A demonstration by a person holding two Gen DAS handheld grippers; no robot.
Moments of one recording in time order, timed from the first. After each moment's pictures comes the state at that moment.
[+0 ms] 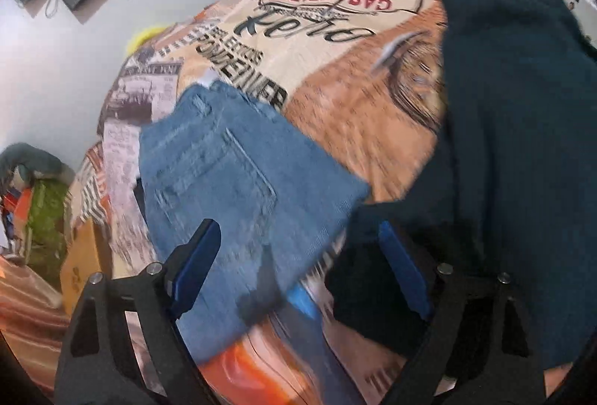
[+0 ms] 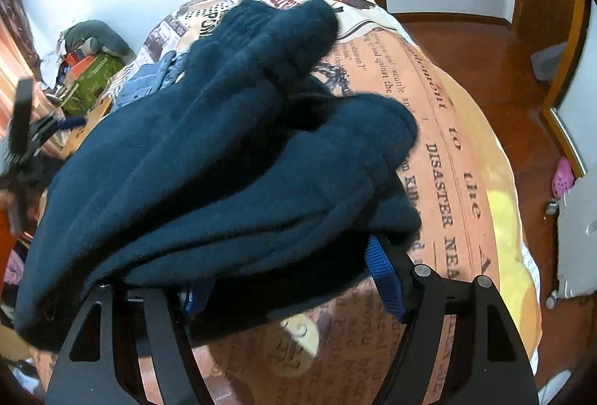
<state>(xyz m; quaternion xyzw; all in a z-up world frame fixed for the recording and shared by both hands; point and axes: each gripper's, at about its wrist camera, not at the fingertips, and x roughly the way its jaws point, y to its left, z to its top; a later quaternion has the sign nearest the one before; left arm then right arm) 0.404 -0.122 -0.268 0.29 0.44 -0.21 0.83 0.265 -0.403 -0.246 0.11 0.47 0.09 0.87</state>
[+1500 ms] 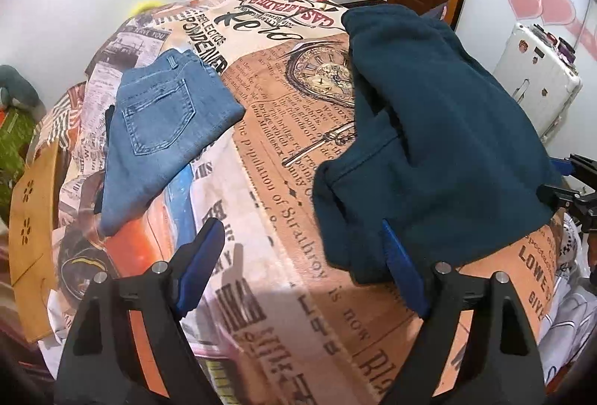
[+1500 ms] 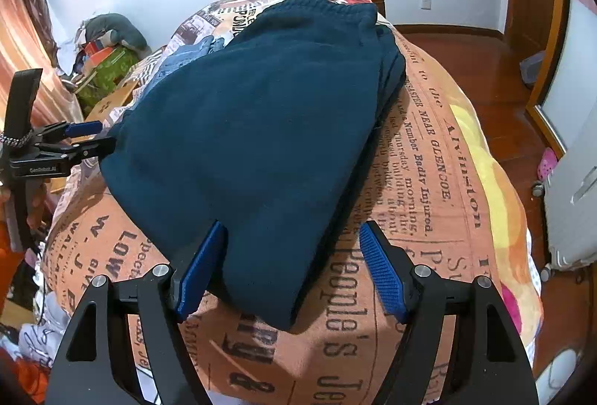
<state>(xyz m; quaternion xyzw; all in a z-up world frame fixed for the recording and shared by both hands) 0.263 -0.119 -0.234 0.15 0.46 -0.23 0.84 0.158 -0.379 -0.243 0.09 0.44 0.09 0.89</state>
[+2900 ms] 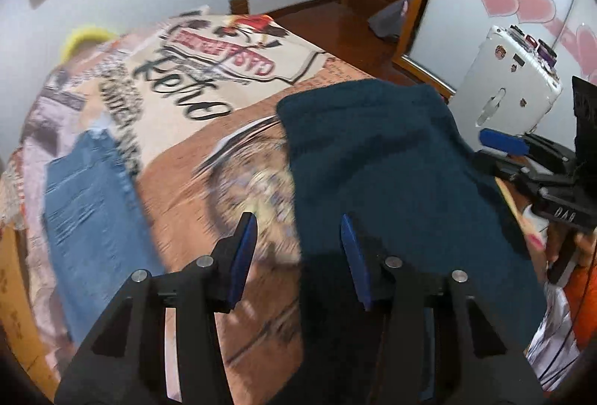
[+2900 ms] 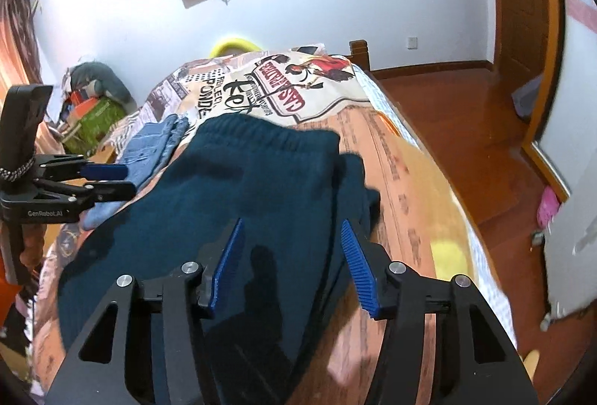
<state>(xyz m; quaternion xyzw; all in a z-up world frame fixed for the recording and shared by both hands) 0.390 -0.258 -0.221 0.15 0.47 -0.33 0.80 0.266 -0.426 -0.213 0.10 0.36 0.07 0.92</state>
